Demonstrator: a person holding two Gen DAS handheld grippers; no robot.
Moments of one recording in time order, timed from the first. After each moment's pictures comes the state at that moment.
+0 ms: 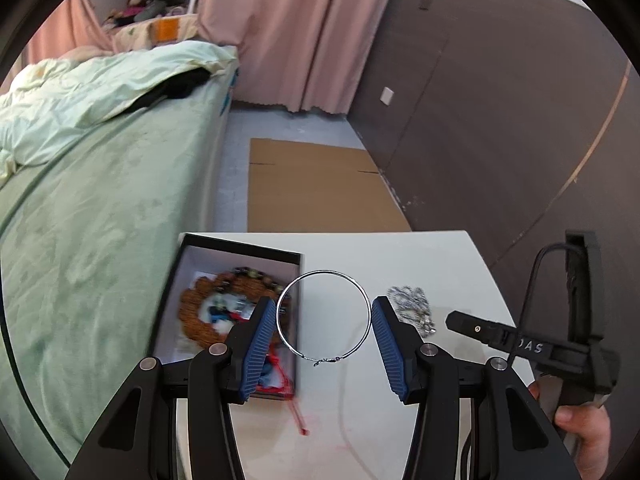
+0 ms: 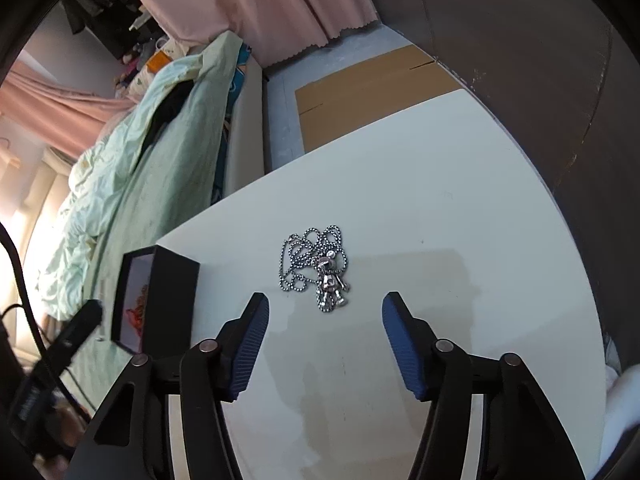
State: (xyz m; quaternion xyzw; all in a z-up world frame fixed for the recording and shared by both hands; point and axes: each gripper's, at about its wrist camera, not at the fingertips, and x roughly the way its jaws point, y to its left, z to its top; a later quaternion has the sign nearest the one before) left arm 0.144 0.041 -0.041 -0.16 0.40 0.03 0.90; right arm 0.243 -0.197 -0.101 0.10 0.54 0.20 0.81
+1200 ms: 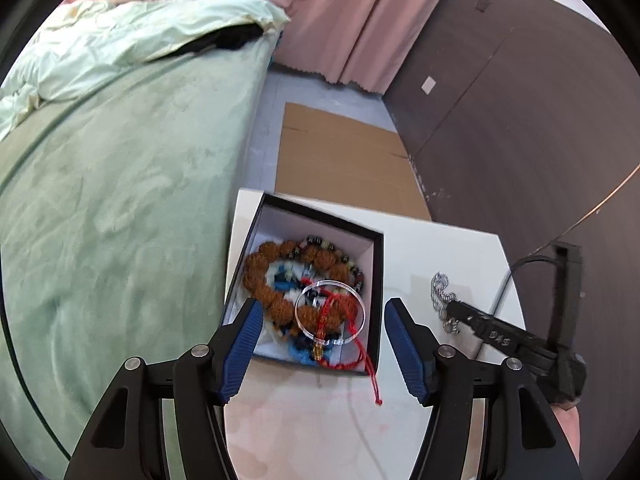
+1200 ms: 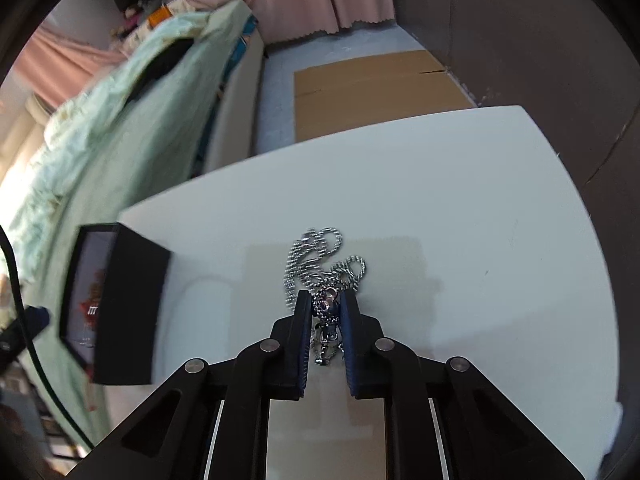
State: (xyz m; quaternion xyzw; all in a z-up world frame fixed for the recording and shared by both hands) left arm 0.127 0.093 -0.059 -0.23 0.46 0.06 0.86; right arm 0.246 -0.153 -0.108 0.03 0.54 0.20 0.82
